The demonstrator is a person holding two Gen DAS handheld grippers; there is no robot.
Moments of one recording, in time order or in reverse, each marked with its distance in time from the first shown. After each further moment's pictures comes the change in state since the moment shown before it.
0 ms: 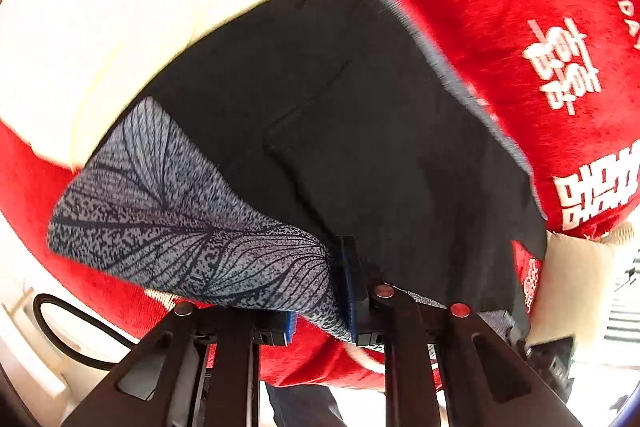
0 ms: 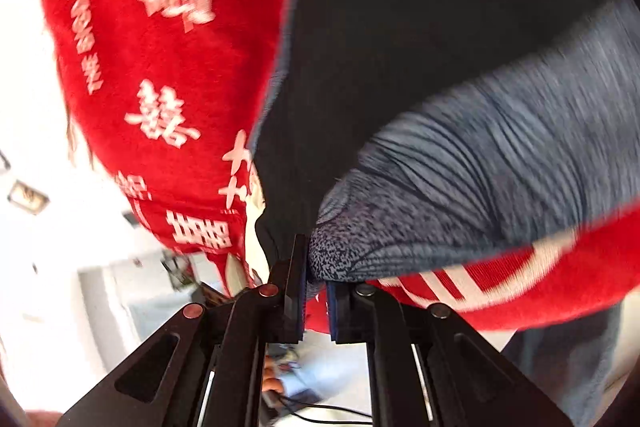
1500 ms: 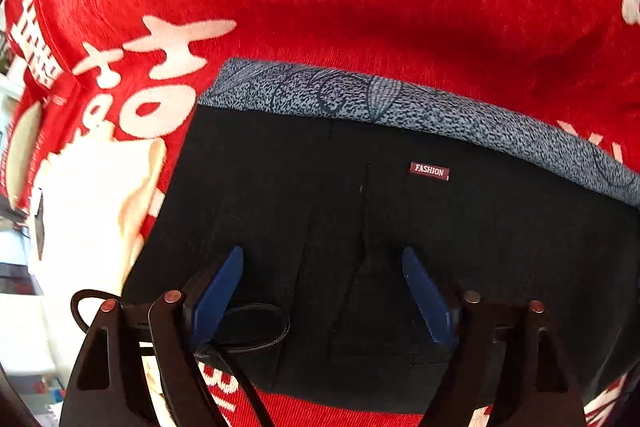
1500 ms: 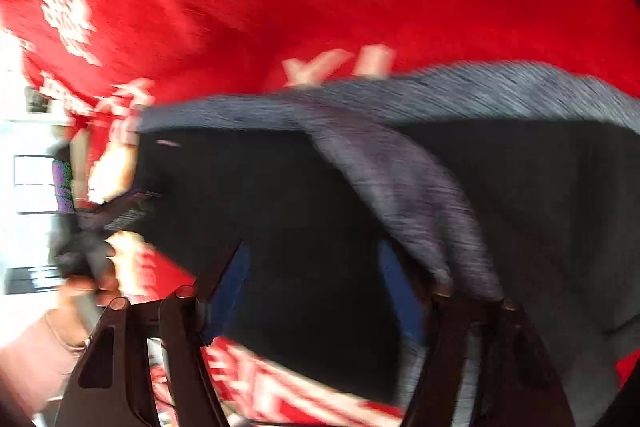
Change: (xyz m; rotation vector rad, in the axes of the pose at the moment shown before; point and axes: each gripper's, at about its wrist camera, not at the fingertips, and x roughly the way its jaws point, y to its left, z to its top) left arm 0.116 -0.138 0.135 0.375 -0.114 0.637; right arm 0.134 0.097 0.219 -0.612 0.345 -0.575
